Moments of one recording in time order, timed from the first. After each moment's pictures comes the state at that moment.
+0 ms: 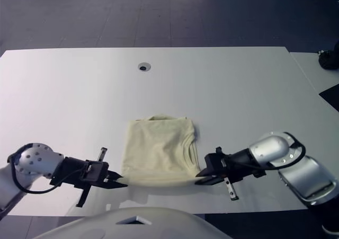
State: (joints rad) left arm 0.13 1.03 -0.17 -0.68 -0.43 0.44 -1.26; right arm 0.00 -1.13 0.16 -0.55 0.53 0.51 1.38
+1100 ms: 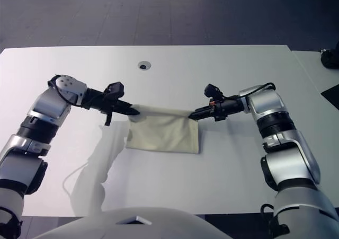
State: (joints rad) left arm -0.71 0.59 -0.38 0.42 -0.16 0.29 -1.28; right arm -0.77 -0.64 0.32 0.68 0.30 0.62 1.37
